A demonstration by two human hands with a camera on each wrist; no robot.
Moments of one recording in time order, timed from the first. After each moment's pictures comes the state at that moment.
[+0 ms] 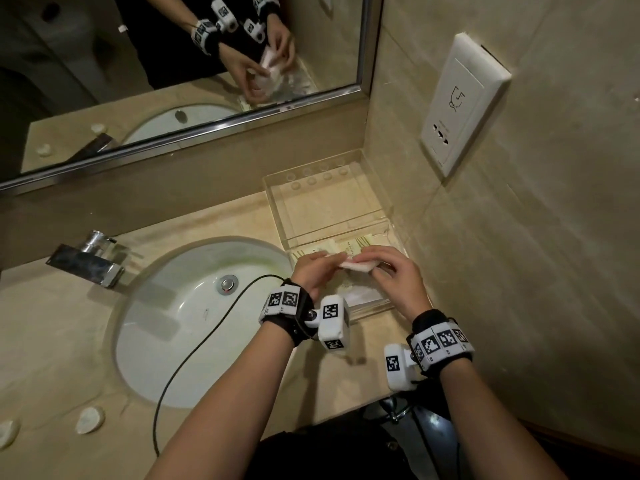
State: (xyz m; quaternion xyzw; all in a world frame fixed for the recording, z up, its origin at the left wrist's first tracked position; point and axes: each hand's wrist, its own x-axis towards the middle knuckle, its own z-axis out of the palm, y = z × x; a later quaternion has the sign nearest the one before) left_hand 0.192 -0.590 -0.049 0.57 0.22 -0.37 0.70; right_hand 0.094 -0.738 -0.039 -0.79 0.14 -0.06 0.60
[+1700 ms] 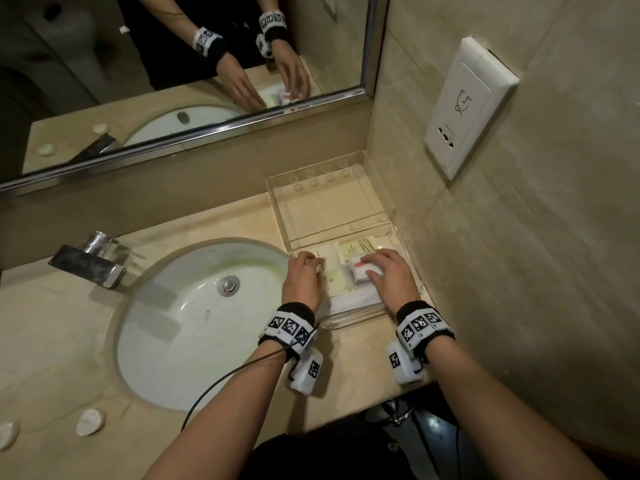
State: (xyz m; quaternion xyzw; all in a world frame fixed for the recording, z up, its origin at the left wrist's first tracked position) left_hand 0.177 -0.556 -0.073 0.95 -0.17 -0.10 0.25; right_hand 0.111 -0.740 -0.086 -0.92 0.17 -0.02 0.36
